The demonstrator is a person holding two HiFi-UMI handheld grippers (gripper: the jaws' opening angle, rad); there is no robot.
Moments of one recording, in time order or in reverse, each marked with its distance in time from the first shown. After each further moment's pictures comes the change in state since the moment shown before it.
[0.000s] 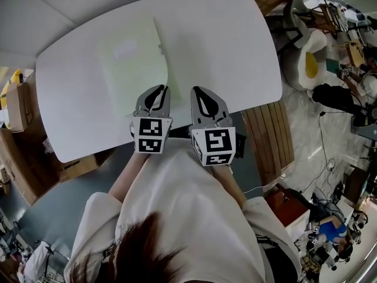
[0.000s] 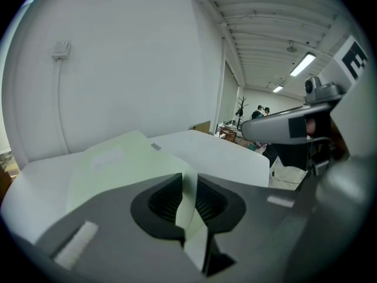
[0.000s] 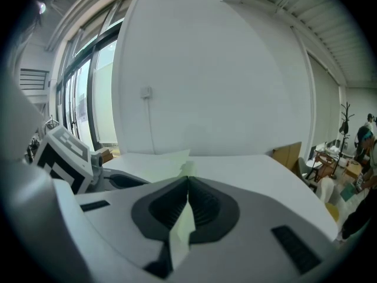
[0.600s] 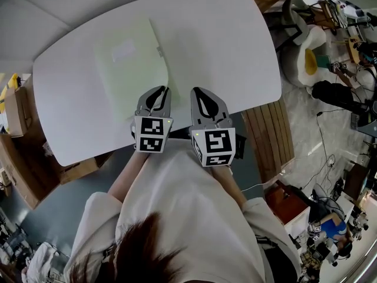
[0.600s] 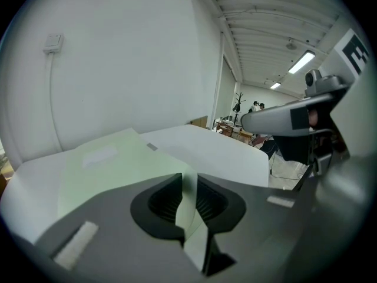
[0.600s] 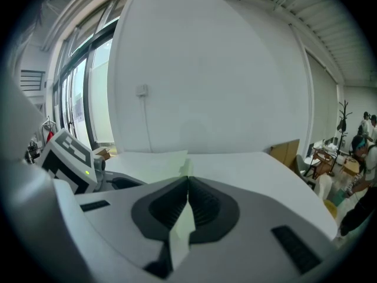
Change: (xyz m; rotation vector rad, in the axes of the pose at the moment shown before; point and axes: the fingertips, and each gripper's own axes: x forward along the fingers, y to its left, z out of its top) left arm 0.021 -0.004 -0.008 0.011 0.049 -0.035; right arm 0.008 -0.012 -0.005 0.016 0.021 -0.016
